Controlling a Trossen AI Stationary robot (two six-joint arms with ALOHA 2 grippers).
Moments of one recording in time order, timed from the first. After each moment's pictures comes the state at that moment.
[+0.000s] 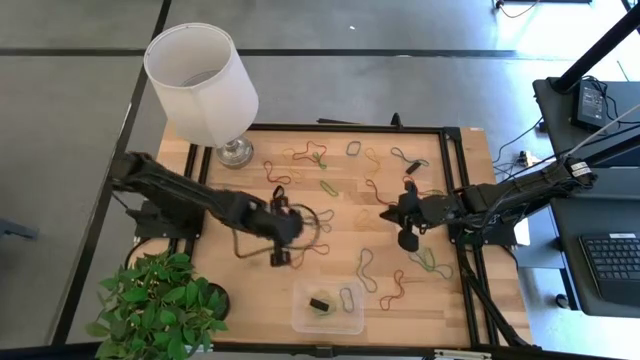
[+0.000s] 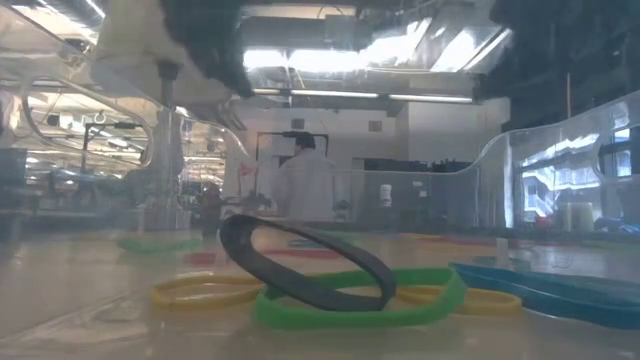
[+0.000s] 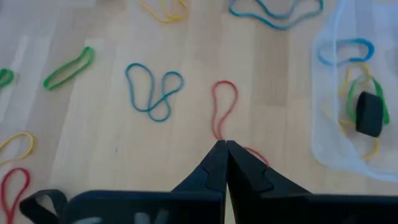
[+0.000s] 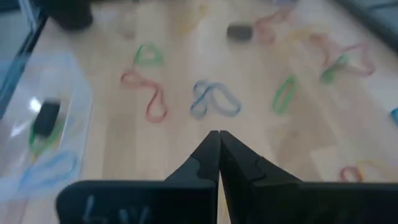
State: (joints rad) left arm -0.26 1.44 1.07 -0.58 -0.20 -0.34; right arm 0.27 0.90 0.57 -0.24 0.34 0.30
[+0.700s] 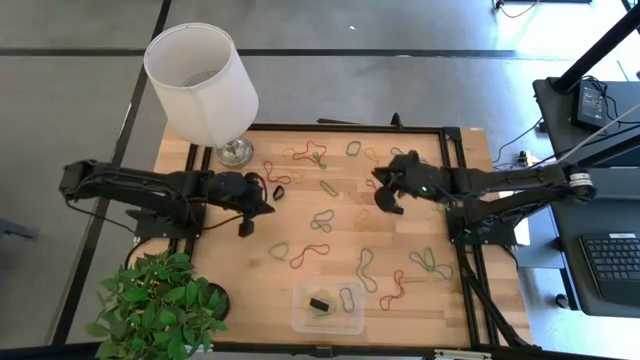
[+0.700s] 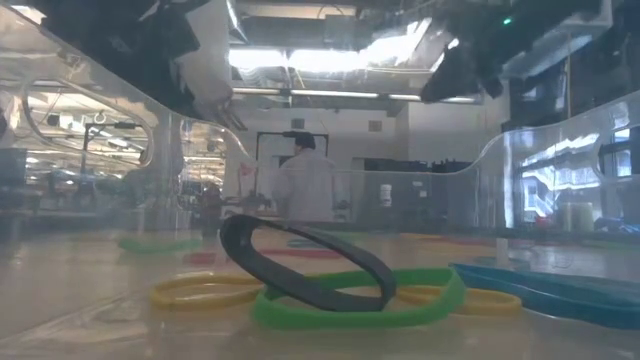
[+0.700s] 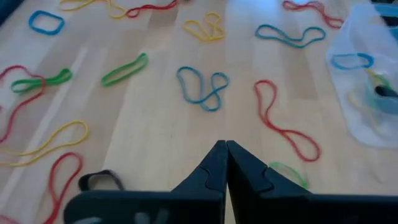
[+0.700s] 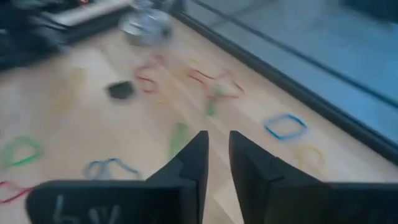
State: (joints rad) left arm 0.05 0.90 0.51 -0.25 0.03 -0.08; right arm -0.05 1.07 0.76 -0.29 0.51 0.40
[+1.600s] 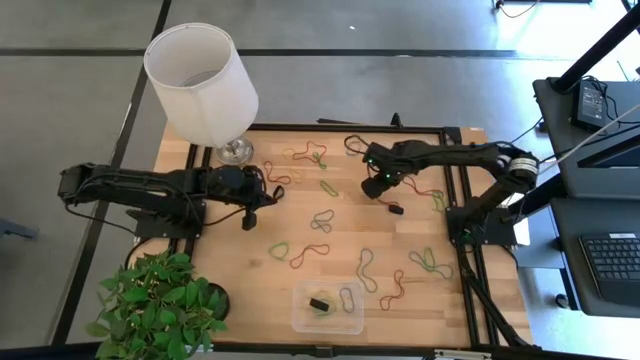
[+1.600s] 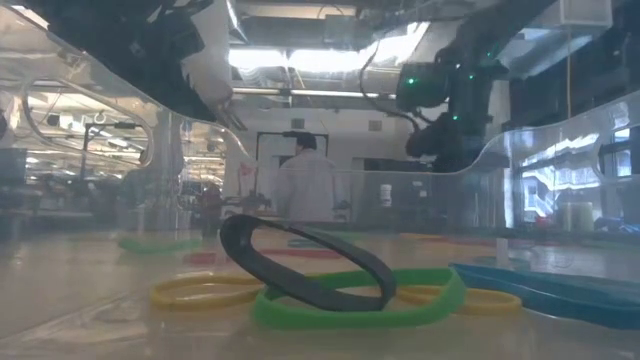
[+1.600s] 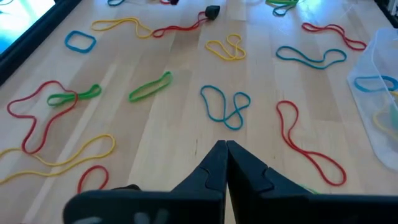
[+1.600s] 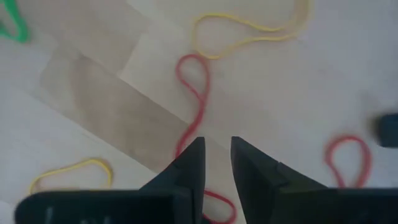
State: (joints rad) left arm 0.11 0.89 0.49 -0.18 0.02 -0.07; right arm -0.38 1.61 0.99 -0.77 0.07 0.58
